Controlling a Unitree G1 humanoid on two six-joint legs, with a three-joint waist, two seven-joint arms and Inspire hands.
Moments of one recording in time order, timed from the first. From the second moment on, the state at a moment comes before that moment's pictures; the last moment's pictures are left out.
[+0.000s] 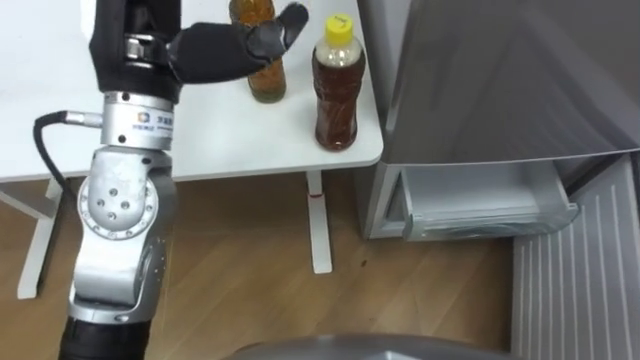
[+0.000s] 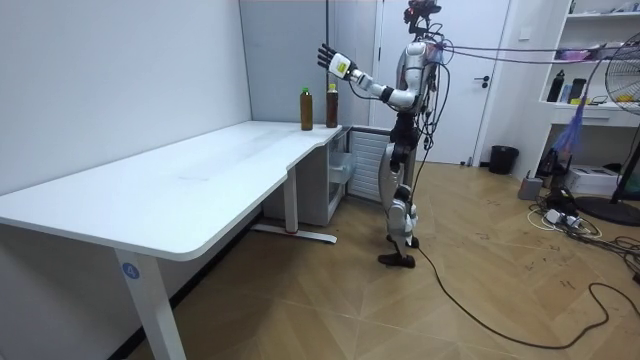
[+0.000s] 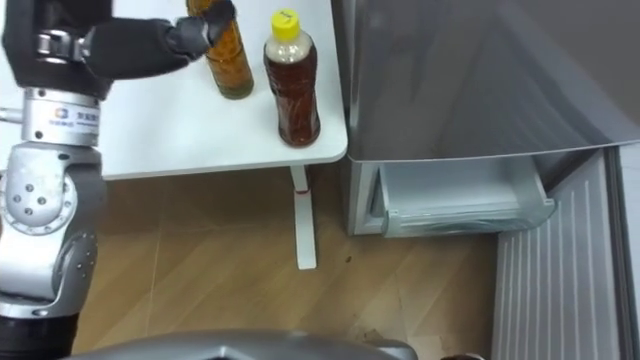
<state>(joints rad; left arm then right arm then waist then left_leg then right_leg) 0.08 0.26 -0.12 -0.43 -0.20 -0.14 -0.01 0.05 -0.26 0.10 1.40 -0.32 0.02 0.13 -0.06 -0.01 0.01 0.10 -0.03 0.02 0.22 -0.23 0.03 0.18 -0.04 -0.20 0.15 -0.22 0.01</state>
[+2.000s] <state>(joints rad) 0.08 0.26 -0.17 -0.39 -0.31 -0.03 -0.20 0.04 -0.26 0.11 1.40 -0.36 0.06 0.11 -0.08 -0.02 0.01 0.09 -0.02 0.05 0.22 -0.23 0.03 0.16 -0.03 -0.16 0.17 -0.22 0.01</state>
